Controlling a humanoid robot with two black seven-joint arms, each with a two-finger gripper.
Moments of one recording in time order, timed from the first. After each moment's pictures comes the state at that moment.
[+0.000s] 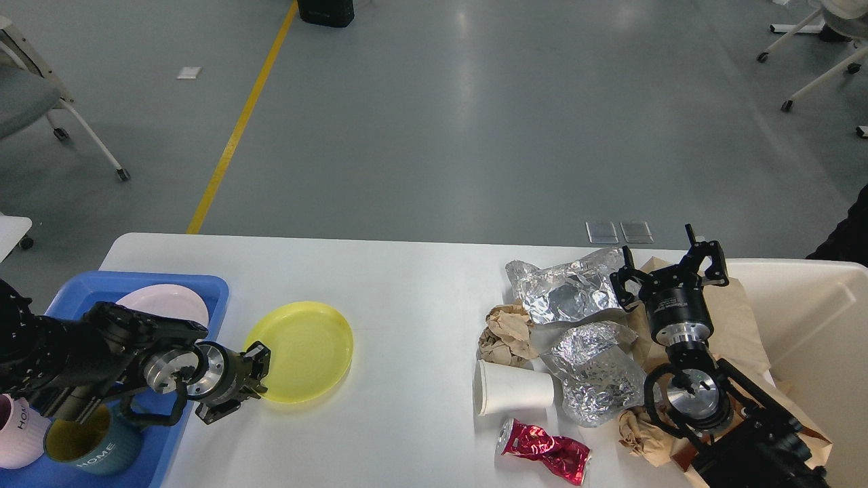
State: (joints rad) left arm -1.20 0.35 0.92 -0.94 -0.48 -0.15 0.18; right arm 0.35 -0.15 1.08 0.77 -0.09 0.27 0.49
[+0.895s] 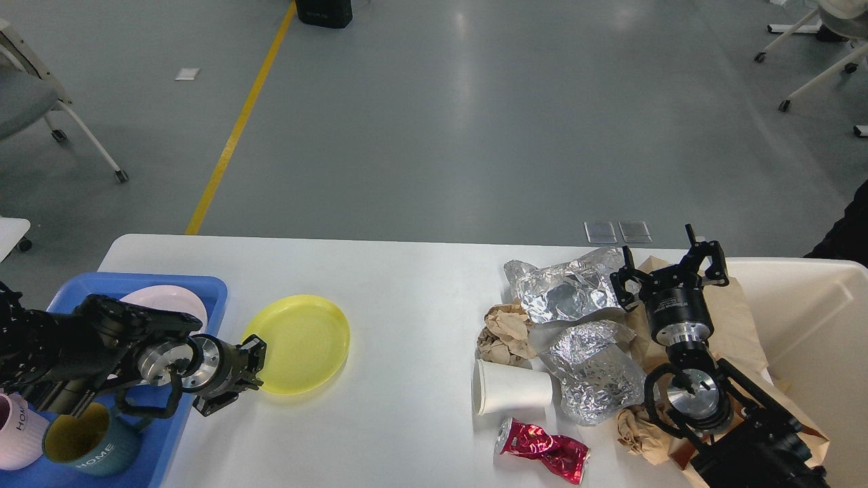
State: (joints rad) left arm -1.21 0.35 0.92 -0.93 -0.48 -0.15 0.19; right arm 0.35 -0.15 1.08 0.77 -0.09 0.27 0.49
